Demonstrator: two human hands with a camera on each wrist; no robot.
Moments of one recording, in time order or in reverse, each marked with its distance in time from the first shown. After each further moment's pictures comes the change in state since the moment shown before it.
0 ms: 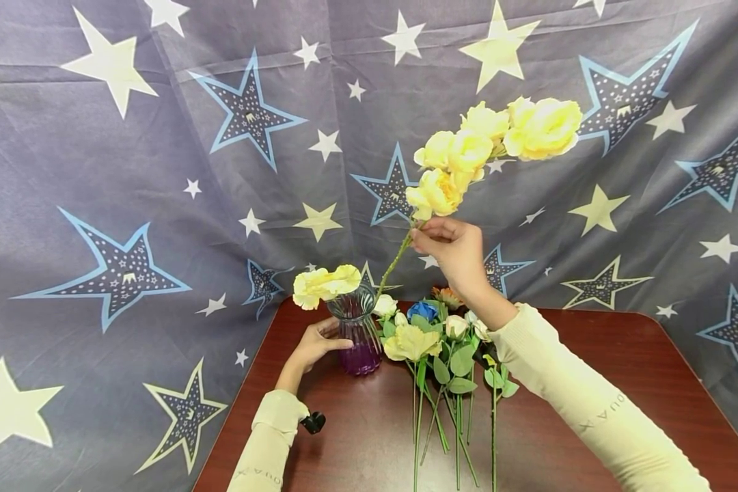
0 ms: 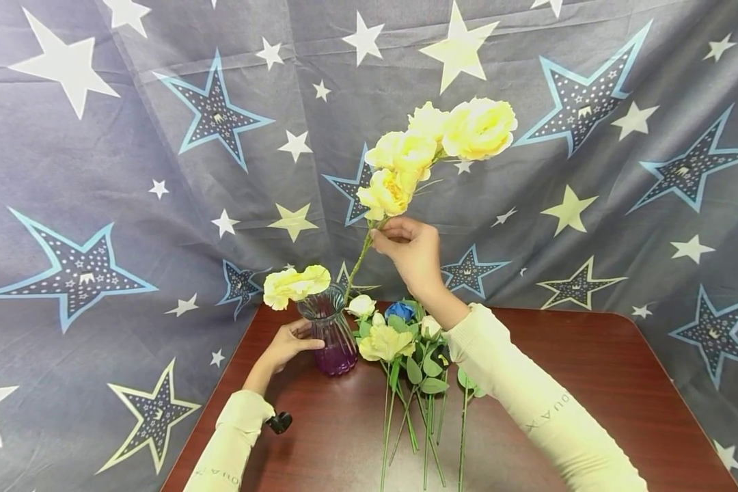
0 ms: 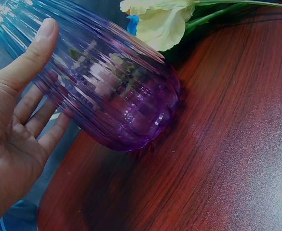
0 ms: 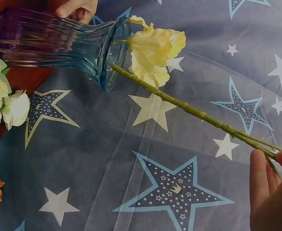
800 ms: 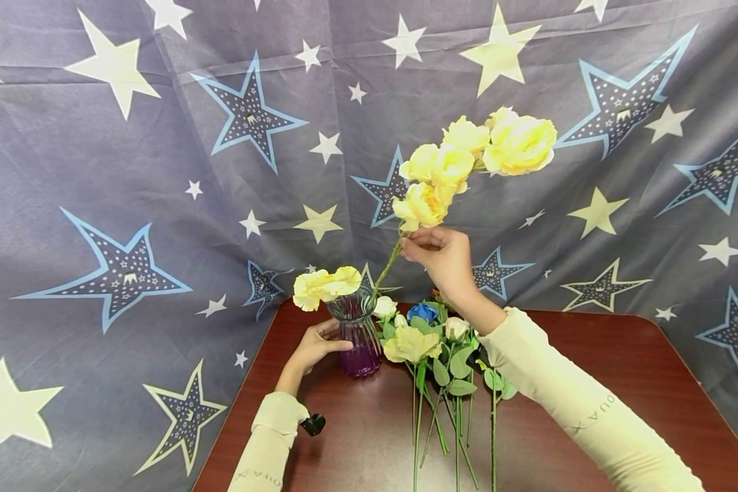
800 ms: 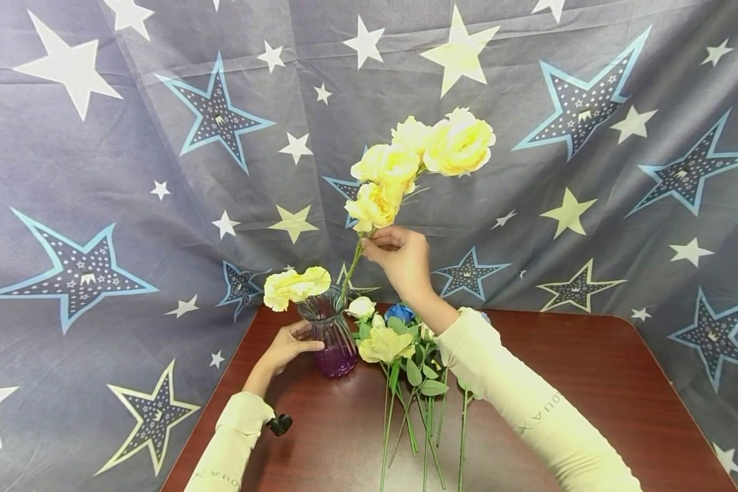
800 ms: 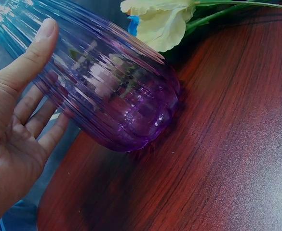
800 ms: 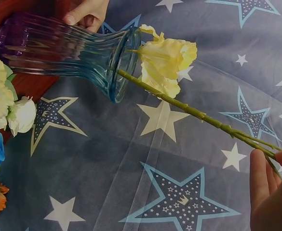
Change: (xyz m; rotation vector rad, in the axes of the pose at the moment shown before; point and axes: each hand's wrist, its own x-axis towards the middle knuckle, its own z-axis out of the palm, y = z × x) left_hand -0.009 0.016 0.001 -0.024 -0.022 0.006; right_hand -0.004 0.008 0.014 -0.046 -0.014 0.052
